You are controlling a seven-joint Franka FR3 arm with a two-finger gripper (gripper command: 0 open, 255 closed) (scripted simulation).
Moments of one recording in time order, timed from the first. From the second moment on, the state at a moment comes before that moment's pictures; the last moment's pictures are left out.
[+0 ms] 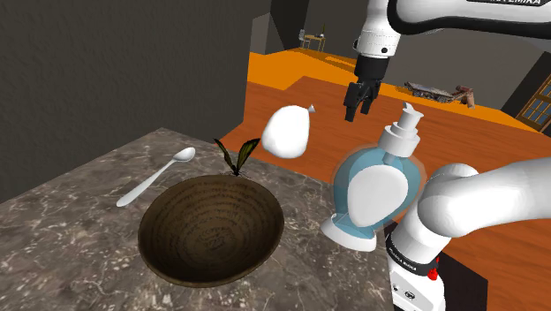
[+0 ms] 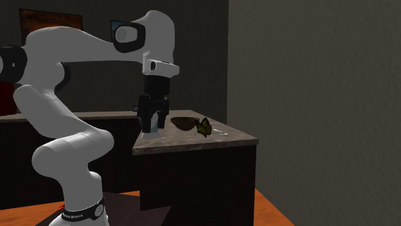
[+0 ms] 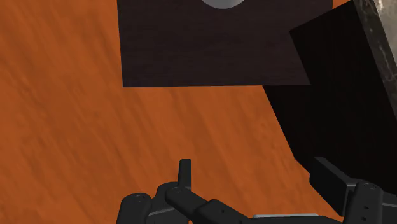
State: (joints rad) arm -0.01 -0.80 0.02 -2.40 -0.05 1.53 0.02
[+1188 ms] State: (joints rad) arm 0.04 -0.59 0.38 -2.29 0.27 1.57 0.57
